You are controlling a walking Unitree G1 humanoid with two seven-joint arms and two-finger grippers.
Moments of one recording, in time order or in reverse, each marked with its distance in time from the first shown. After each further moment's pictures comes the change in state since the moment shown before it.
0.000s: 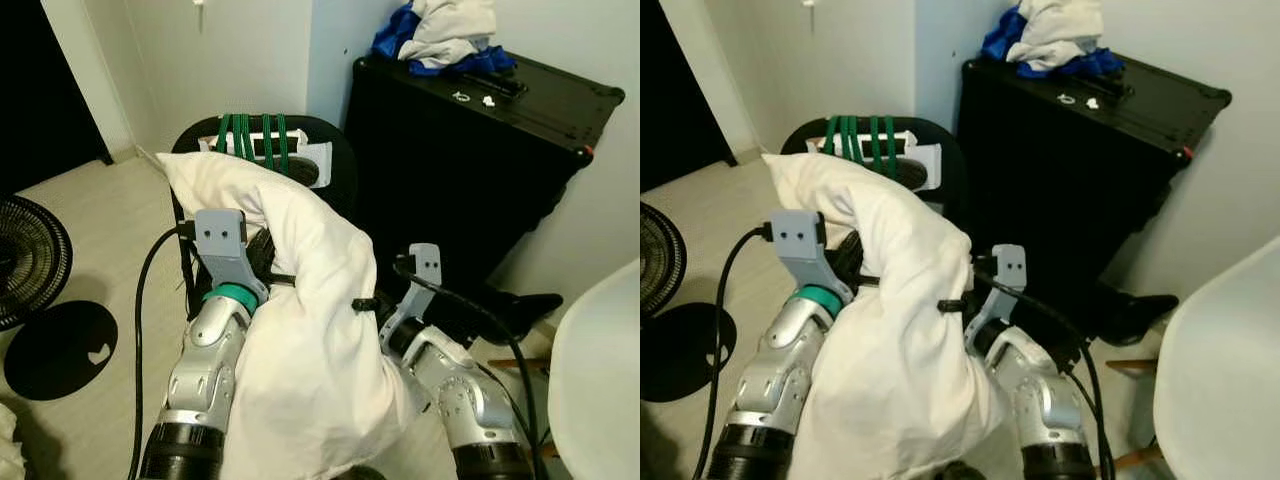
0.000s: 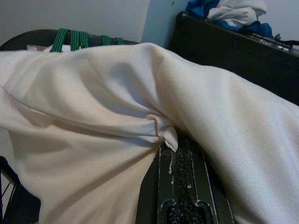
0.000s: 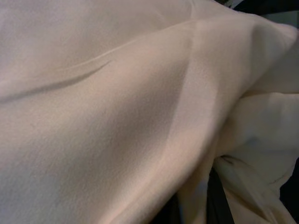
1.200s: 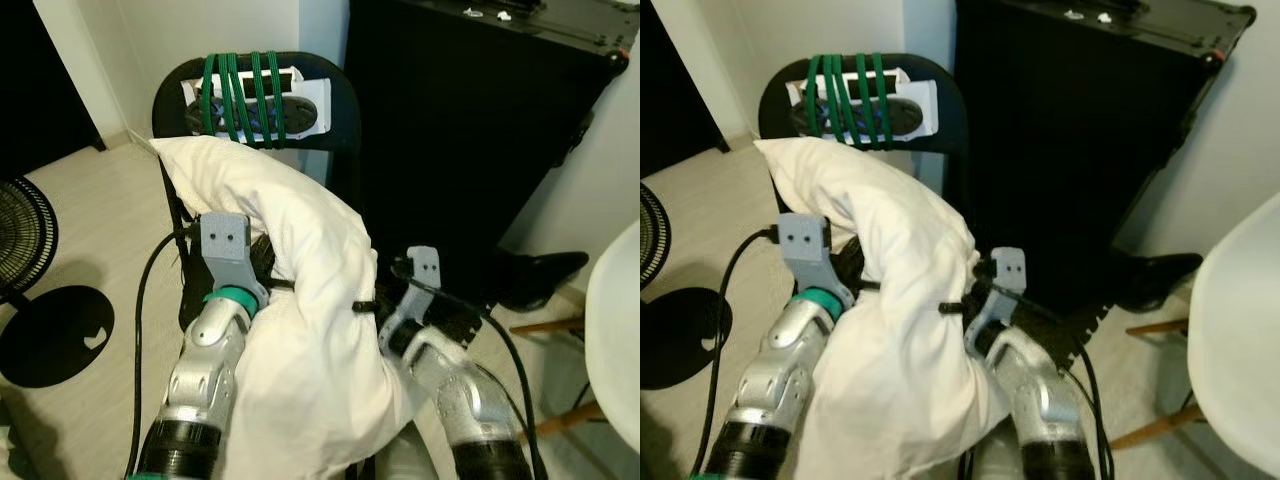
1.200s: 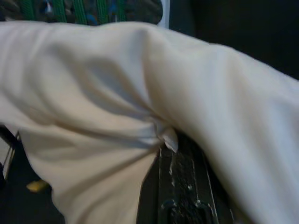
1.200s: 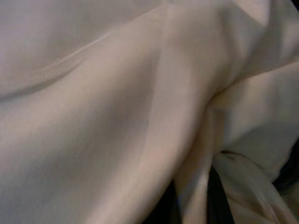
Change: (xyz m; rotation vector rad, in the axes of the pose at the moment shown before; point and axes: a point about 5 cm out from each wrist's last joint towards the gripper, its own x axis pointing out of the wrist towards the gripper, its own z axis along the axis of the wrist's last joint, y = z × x) left arm 0.010 0.005 -0.014 0.100 0.082 -0.027; right arm 0.012 -0.016 0.002 -0.048 0.055 -0.065
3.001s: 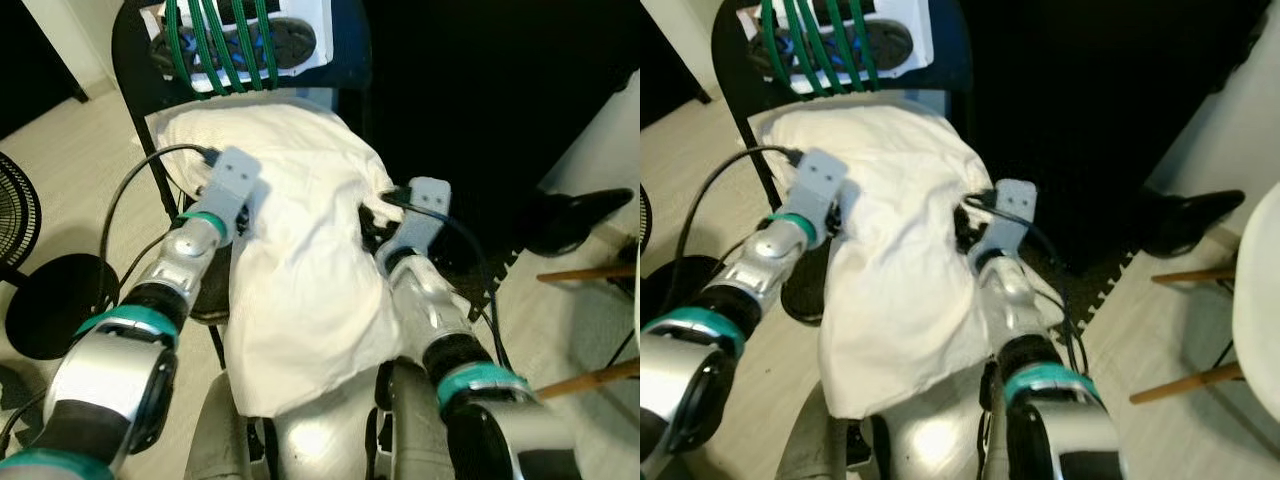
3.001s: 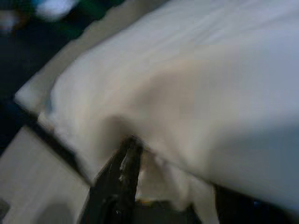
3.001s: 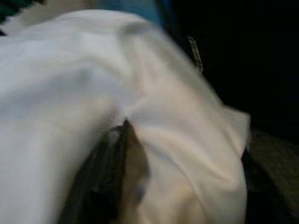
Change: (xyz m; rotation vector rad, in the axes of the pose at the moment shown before) left arm 0.050 0.089 0.047 0.497 0.063 0.169; right arm 0.028 -0.029 0.057 -0.135 -0.369 -0.347
